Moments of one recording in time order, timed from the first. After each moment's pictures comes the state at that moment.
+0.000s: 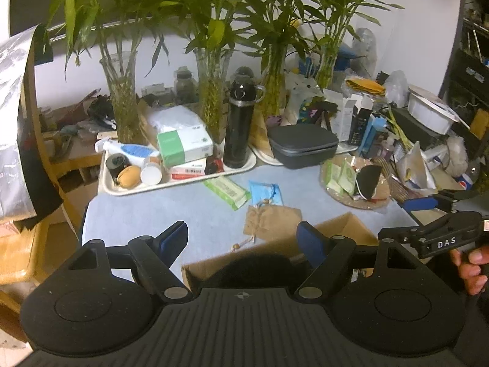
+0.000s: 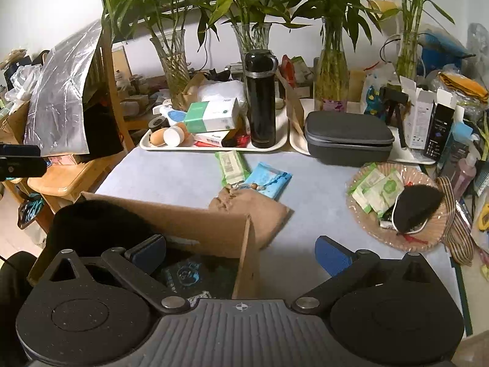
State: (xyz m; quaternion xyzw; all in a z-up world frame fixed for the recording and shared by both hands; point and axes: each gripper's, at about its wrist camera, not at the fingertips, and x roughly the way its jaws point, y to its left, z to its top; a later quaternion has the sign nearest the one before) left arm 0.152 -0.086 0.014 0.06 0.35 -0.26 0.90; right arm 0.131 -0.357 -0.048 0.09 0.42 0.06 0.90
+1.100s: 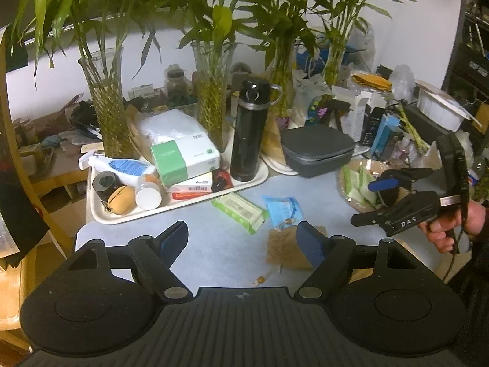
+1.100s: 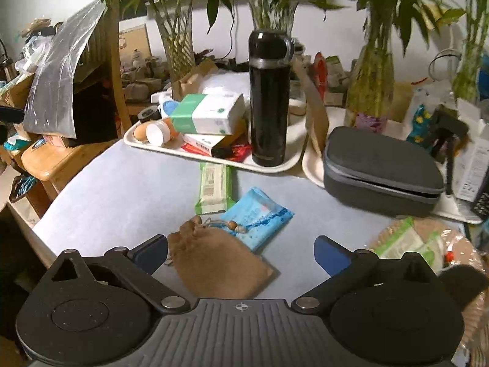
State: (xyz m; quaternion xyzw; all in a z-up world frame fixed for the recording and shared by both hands) left arm 0.247 -0.086 -0.018 0.08 0.35 -0.29 0.89; right arm 0.277 -0.389 -0.146 0.03 0.42 0.15 0.89
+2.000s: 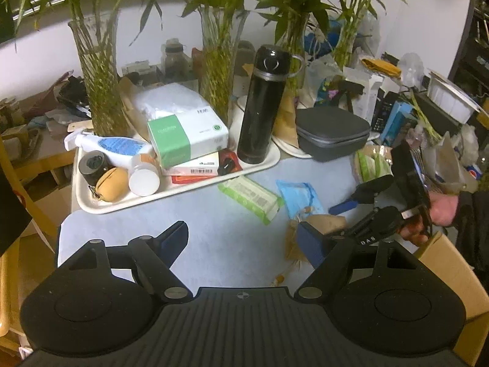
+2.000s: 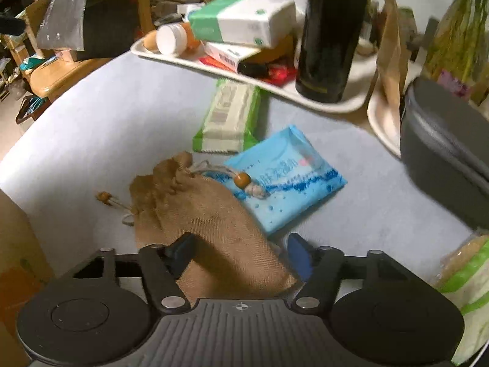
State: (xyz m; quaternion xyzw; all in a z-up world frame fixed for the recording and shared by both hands) left arm 0.296 -0.079 -0.064 0.08 0.38 -0.31 0.87; right arm 0.340 -0.356 -0.253 -0.03 0.51 0.24 0.82
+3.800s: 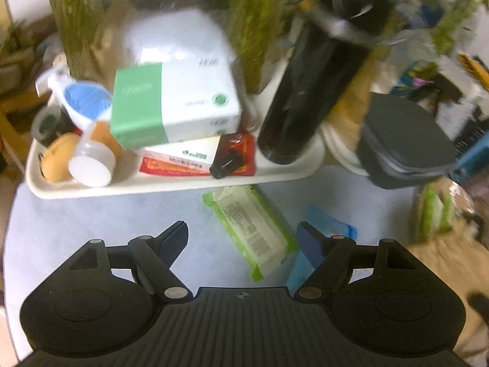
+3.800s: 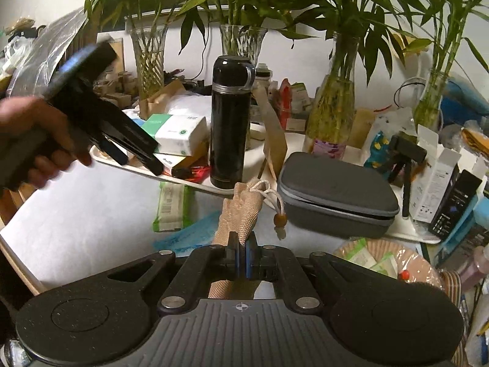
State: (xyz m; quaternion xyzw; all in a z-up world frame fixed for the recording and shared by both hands) left arm 0.430 -0.207 -0.139 0.02 0.54 -0.15 0.83; right arm 0.255 -0.407 -0.128 0.00 0.37 0.08 0.93
